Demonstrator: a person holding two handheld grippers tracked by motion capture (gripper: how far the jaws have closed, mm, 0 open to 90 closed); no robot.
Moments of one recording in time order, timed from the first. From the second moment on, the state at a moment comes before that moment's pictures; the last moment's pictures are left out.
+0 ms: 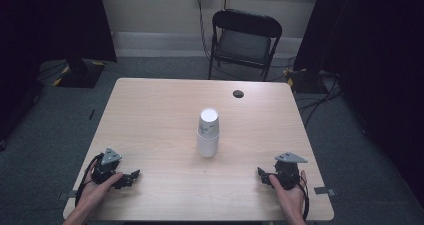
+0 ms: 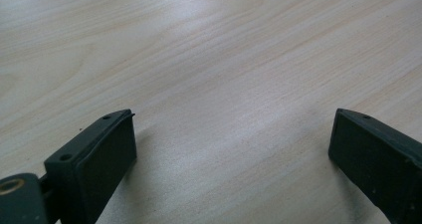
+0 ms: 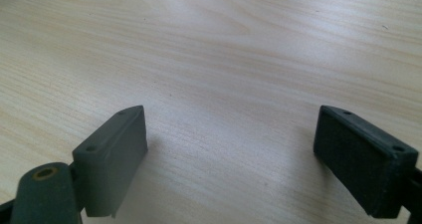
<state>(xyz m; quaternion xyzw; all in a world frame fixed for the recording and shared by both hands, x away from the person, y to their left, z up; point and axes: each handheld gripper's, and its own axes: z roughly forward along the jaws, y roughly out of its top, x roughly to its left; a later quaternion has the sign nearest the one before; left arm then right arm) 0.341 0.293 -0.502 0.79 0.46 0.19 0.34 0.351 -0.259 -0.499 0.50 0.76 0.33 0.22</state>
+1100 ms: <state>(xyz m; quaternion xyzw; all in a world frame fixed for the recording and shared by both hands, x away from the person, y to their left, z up) 0.341 0.293 -0.502 0.80 0.46 0.19 0.34 0.345 -0.223 -0.456 0.41 0.78 0.42 0.20</state>
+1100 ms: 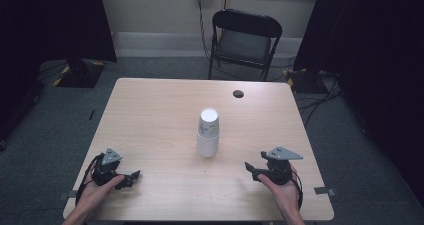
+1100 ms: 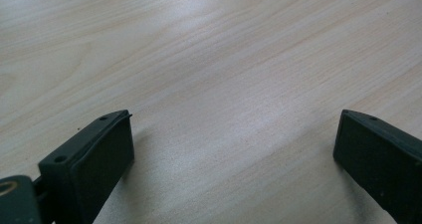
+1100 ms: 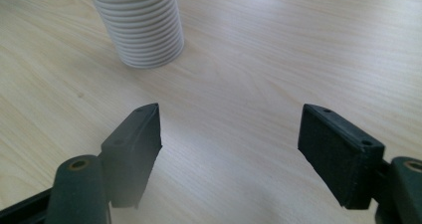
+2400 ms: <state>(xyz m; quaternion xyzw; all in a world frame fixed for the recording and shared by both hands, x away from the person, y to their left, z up) 0.343 0.292 -0.502 0.80 0.46 0.19 0.34 0.401 -0.143 -0.399 0.32 0.79 0.51 0.16</state>
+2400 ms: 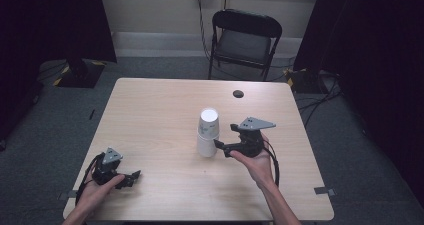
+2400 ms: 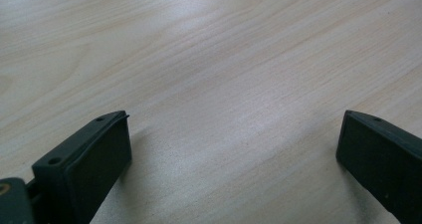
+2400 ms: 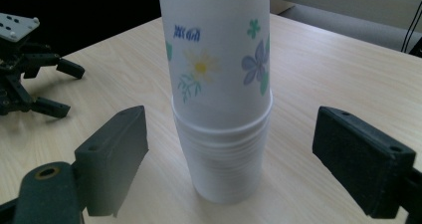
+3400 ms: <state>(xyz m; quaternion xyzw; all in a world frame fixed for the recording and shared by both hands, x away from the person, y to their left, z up) 0.343 0.292 -0.502 0.80 0.46 0.19 0.34 0.438 -0.105 -0.398 0.28 0.79 0.52 0.16</state>
